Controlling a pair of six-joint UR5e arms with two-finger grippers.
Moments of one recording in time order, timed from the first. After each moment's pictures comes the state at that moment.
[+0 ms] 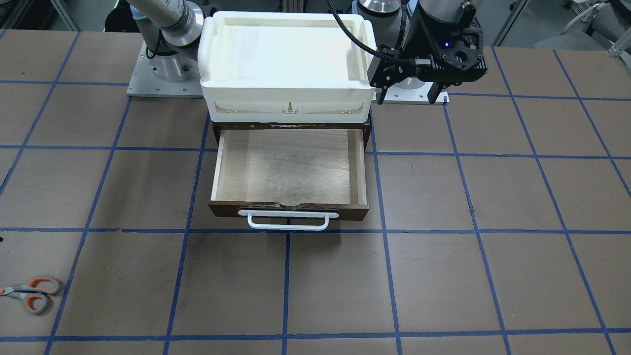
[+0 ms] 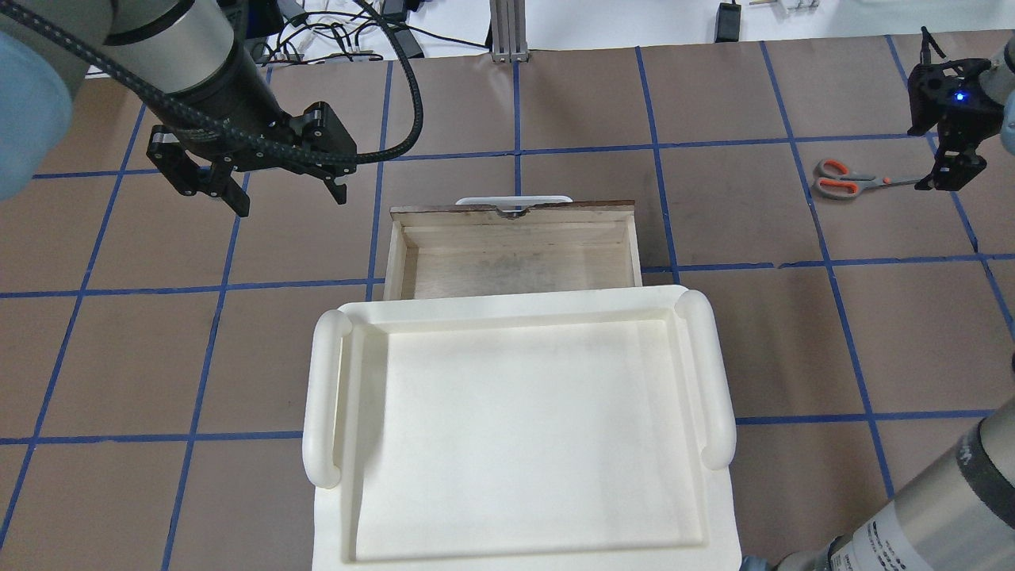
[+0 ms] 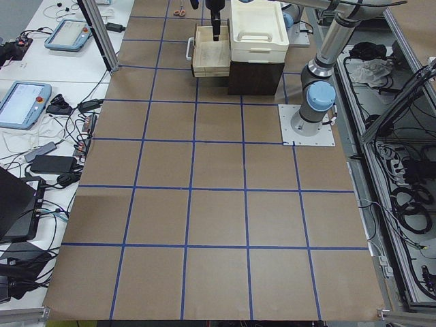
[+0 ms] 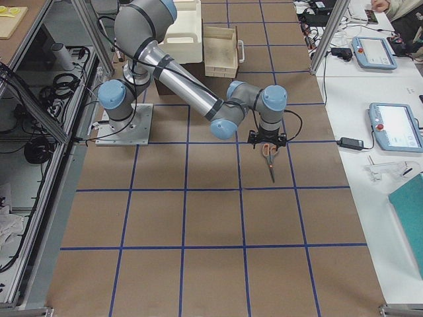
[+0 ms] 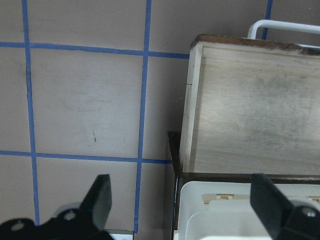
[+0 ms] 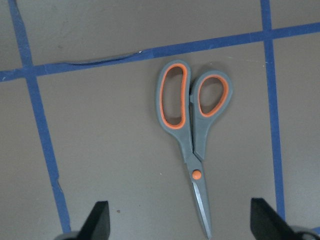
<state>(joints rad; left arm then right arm) -1.65 -1.53 -1.51 -1.67 1.54 -0.16 1.04 -1.06 1.53 -2.17 -1.52 -1.97</state>
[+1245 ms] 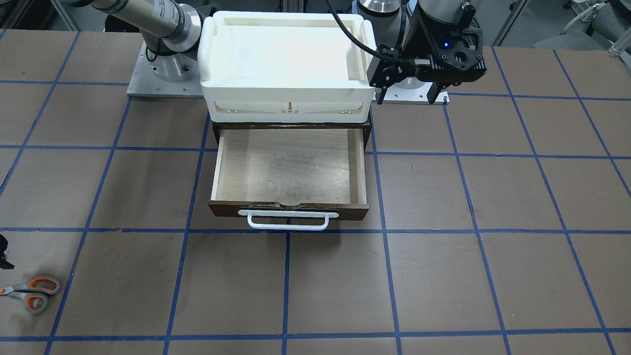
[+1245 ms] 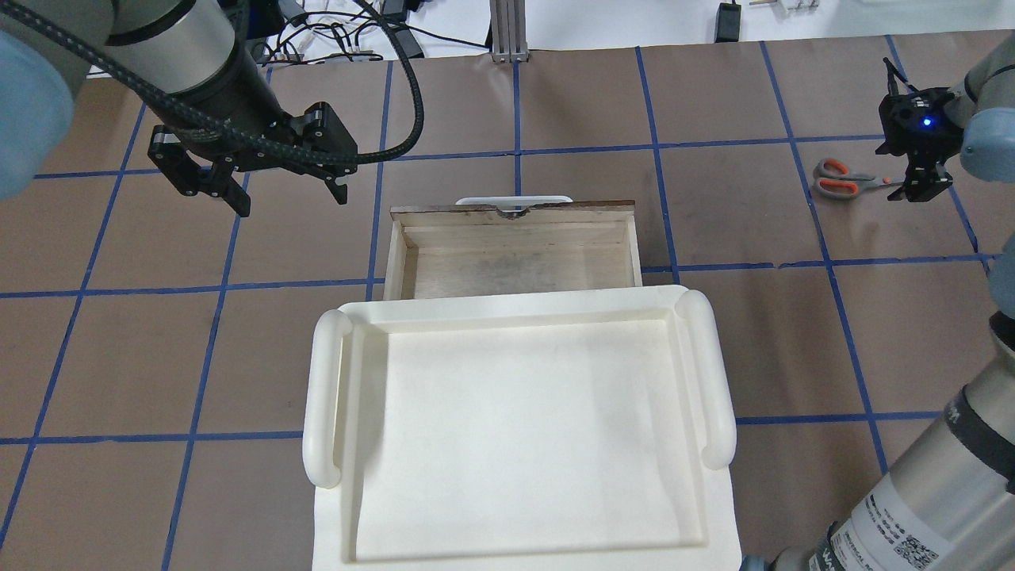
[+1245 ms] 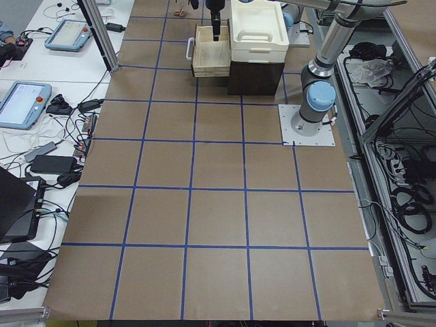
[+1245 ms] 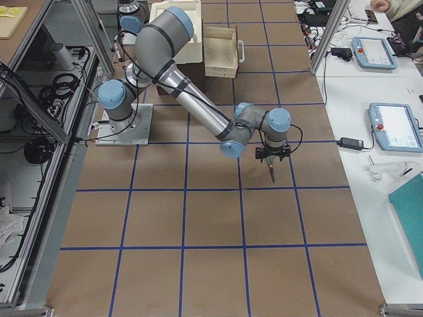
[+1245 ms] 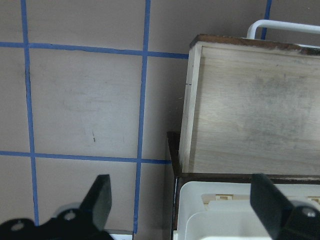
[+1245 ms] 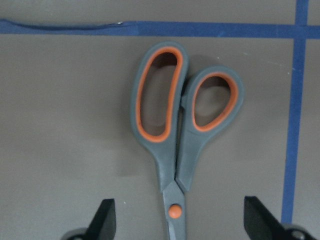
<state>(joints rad) -1.65 -1.53 -1.51 -1.67 1.54 -0.16 1.04 -0.91 1.47 -2.25 -1.49 -2.11</state>
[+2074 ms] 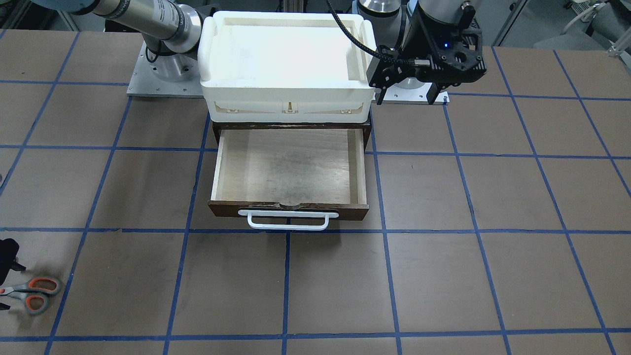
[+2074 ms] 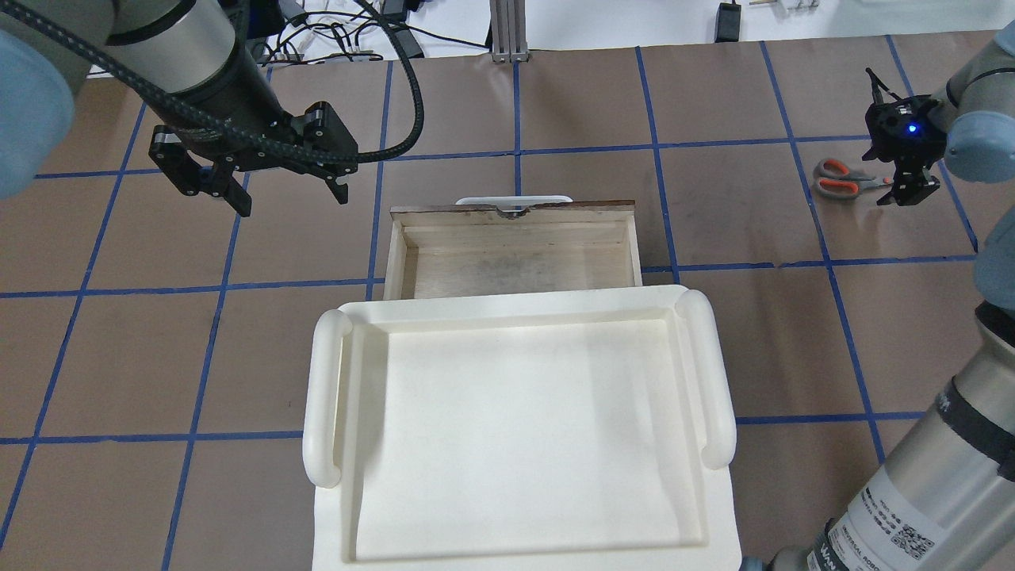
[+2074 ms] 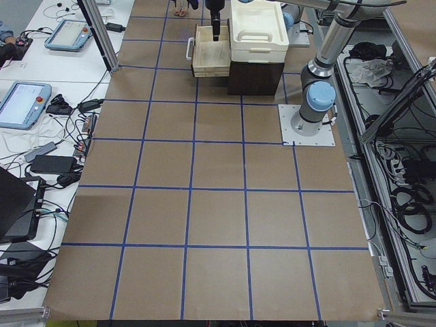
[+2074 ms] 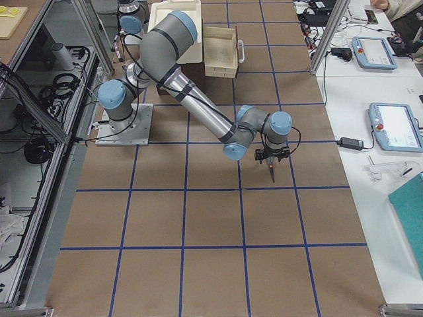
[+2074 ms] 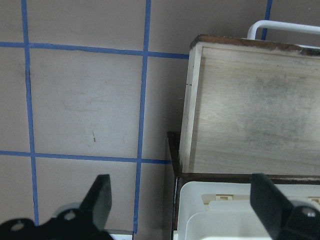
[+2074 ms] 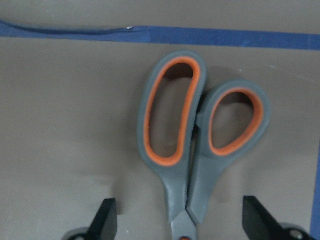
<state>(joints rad) -1.65 -1.53 -1.51 -1.67 1.54 -0.16 1.05 -0.88 1.47 -2.22 -1.49 -2.13</state>
